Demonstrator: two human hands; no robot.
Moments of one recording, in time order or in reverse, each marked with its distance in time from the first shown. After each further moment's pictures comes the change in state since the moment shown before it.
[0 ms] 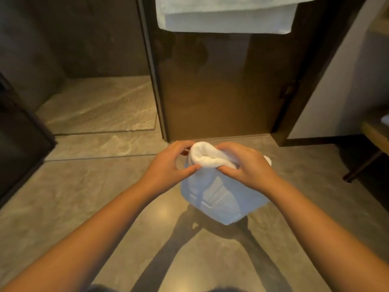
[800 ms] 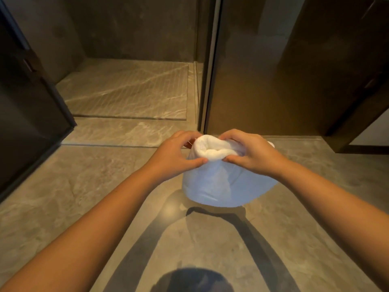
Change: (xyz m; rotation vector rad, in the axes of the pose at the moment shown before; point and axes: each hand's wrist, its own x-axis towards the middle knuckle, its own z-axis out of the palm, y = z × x) left_hand 0.006 -0.233 -0.076 -0.055 0.019 -0.054; right_hand 0.149 -0.033 0.187 -0.005 -0.180 -0.086
